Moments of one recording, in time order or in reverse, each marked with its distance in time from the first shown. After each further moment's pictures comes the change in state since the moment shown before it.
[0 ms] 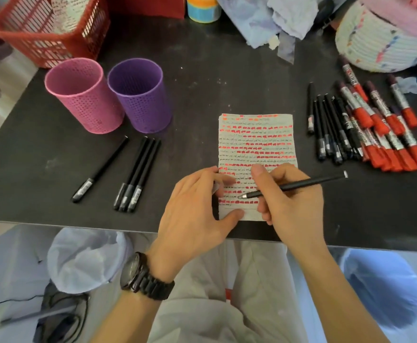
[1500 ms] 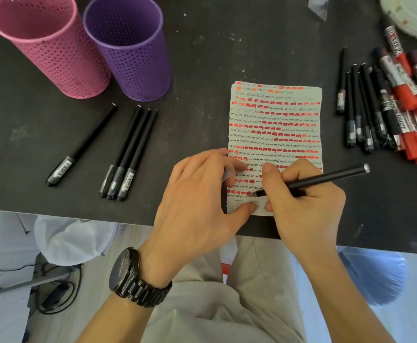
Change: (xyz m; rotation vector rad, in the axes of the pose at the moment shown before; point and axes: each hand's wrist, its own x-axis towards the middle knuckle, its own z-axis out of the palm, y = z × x) left_hand 0.005 0.001 -0.005 -0.033 -0.085 -0.043; right_hand -0.001 0.024 0.008 -0.292 0.107 -0.130
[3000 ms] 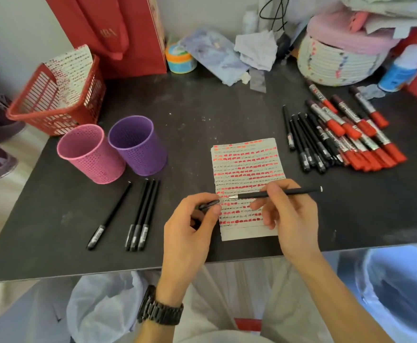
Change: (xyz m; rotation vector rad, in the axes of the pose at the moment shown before) left_hand -0.001 -0.002 -0.001 -0.438 0.268 -0.074; right_hand 0.006 -0.010 -0.014 0.644 0.023 0.176
